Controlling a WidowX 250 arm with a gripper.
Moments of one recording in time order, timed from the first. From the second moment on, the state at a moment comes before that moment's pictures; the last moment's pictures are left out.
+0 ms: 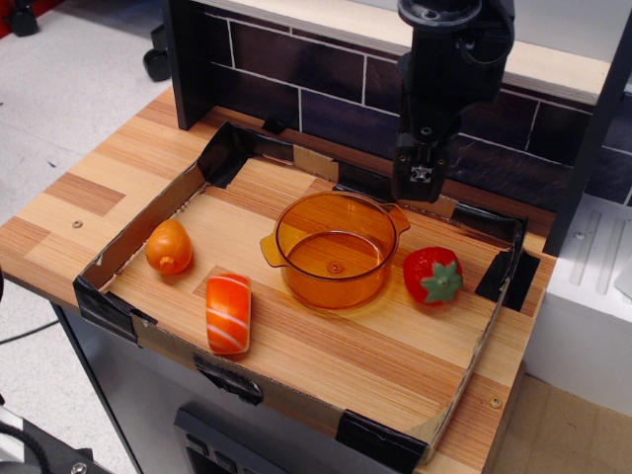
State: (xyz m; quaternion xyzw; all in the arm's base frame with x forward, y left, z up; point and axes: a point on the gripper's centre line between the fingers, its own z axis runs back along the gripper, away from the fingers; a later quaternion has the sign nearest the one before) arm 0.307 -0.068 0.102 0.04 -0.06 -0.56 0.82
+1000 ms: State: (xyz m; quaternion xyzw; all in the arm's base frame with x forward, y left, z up) arm 0.274 0.000 0.114 -0.01 -0.09 -0.77 0.63
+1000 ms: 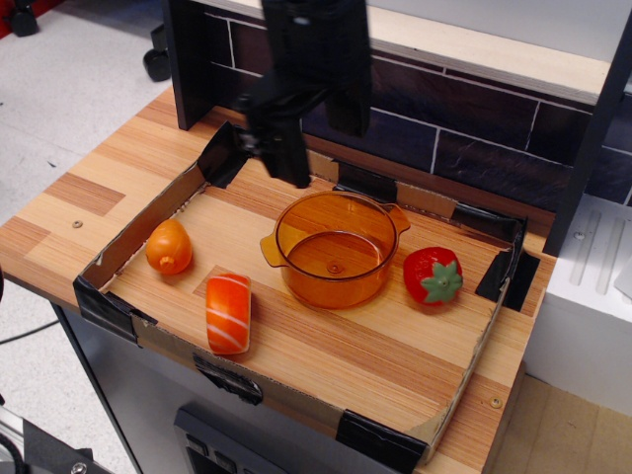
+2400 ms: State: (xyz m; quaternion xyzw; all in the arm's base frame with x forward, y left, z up) arm 0.244 0.102 0.022 0.04 0.03 -0.81 0.58
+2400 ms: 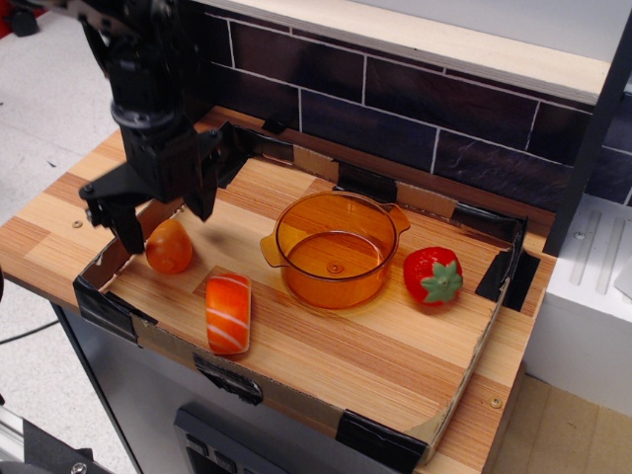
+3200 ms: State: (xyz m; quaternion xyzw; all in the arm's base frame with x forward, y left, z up) arm 0.239 0.106 0.012 0.01 0.03 -0.79 0.62
